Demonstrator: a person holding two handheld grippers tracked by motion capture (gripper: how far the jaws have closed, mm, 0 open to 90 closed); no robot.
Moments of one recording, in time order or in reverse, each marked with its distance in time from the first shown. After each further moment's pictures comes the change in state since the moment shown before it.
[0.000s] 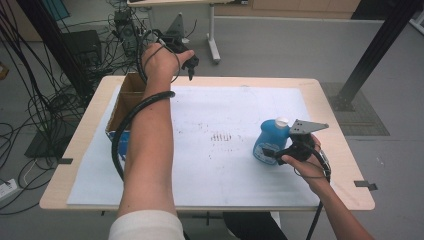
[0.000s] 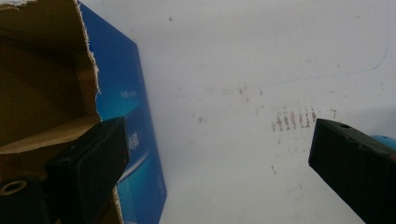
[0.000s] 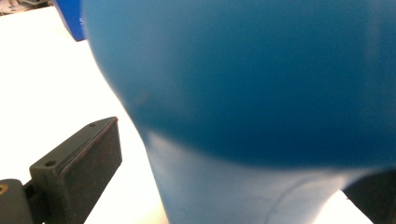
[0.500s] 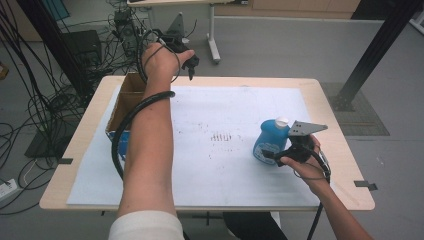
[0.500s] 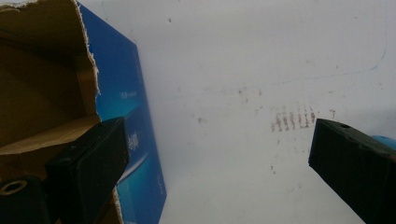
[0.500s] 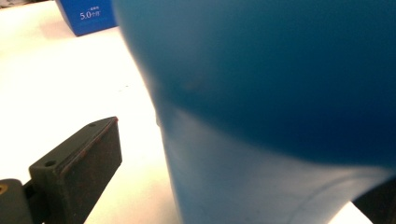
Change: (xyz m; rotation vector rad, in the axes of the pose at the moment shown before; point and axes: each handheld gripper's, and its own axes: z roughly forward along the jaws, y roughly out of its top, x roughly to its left) left arm 0.000 0.000 -0.001 -0.001 -0.001 0.003; right arm 0.003 -0.001 0.001 0.006 -0.003 -0.018
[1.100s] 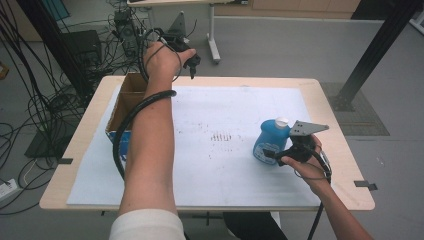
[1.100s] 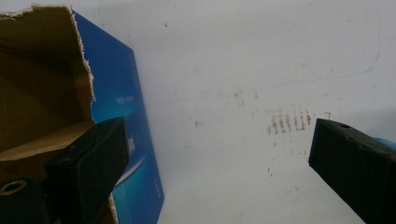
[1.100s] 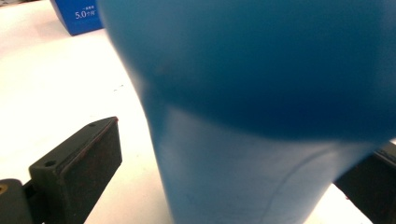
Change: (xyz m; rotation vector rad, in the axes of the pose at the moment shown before) left arm -0.004 0.003 -0.002 -0.011 -0.009 0.008; right arm -0.002 -0.001 -0.002 0.000 -0.014 -0.006
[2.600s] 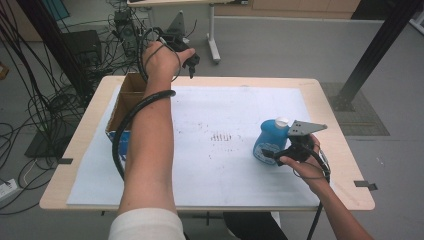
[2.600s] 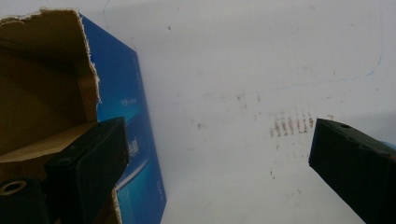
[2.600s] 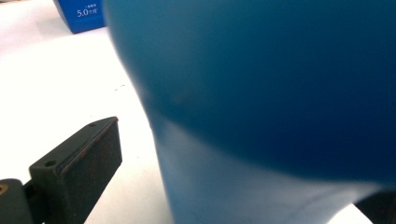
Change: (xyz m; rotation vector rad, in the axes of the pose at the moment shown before) left arm 0.003 0.000 0.000 -0.008 0.008 -0.005; right arm 0.001 0.002 0.003 0.003 0.007 -0.014
